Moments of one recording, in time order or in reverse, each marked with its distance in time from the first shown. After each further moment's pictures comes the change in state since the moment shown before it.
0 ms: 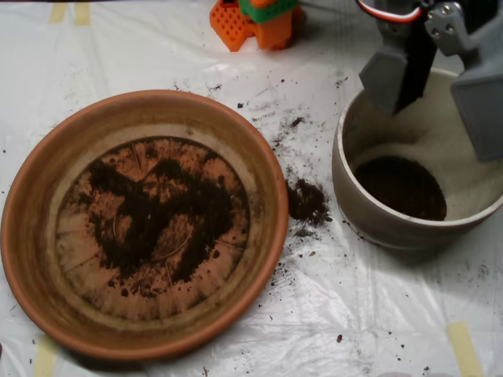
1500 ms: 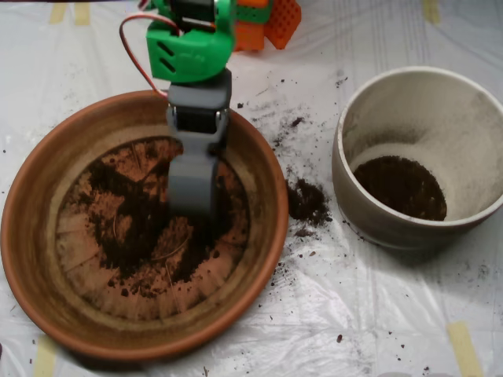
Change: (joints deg) arm 43.7 24.4 82.6 -43.7 2.4
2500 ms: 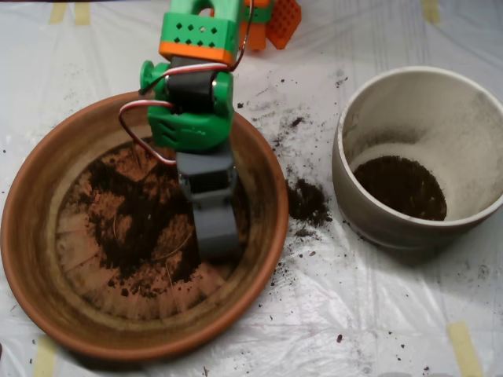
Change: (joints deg) arm -2.3 -22.9 -17.1 -1.0 -14.3
